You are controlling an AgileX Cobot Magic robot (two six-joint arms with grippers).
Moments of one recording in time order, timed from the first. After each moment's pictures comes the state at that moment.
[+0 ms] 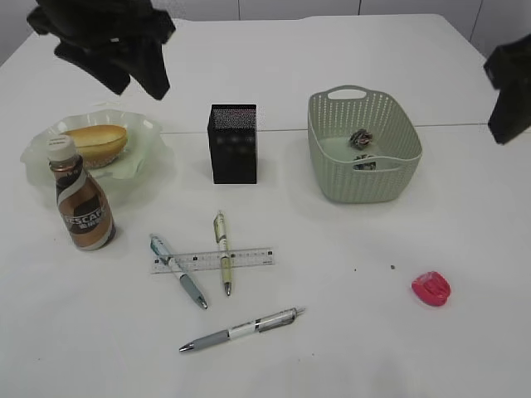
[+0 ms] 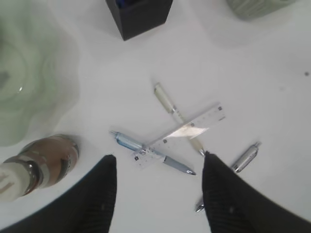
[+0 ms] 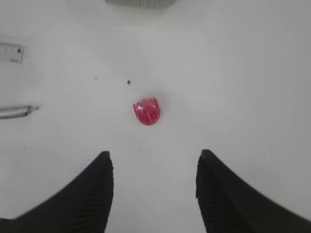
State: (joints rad) left arm -0.43 1.84 -1.82 -0.10 1.24 -0.02; right arm 0.27 1.38 -1.36 -0.08 1.25 0.09
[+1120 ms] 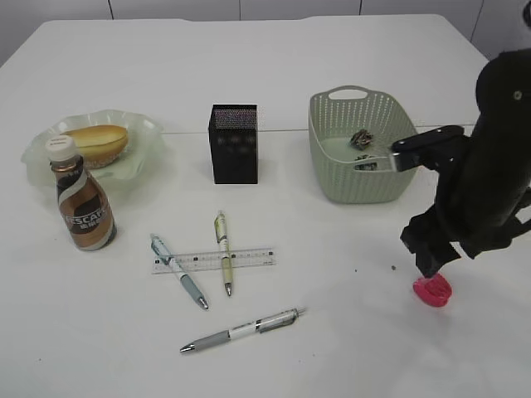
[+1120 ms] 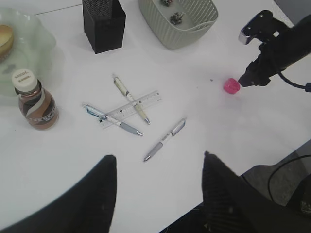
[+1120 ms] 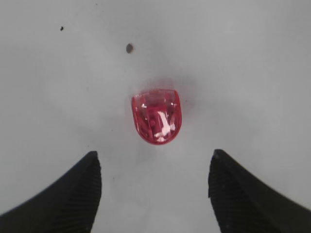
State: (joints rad) left arm -0.43 0.97 -1.38 -0.22 1.26 -0.08; right arm 0.27 1.73 -1.10 -0.08 0.90 -0.04
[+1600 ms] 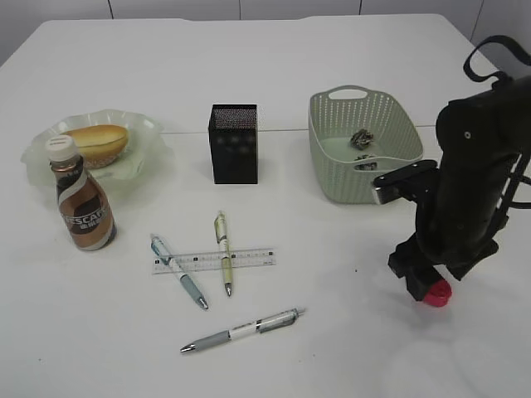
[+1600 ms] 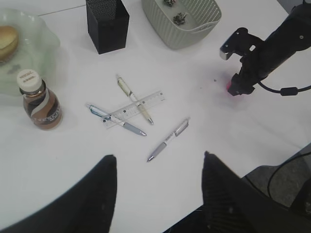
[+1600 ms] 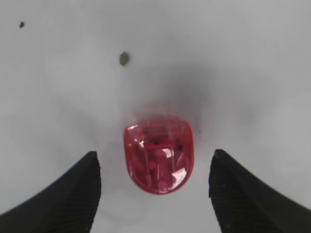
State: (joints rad) left arm -0.43 0.97 -1.38 -0.21 1.26 -0.08; right arm 0.27 1.92 -1.13 -0.10 0.85 -0.06
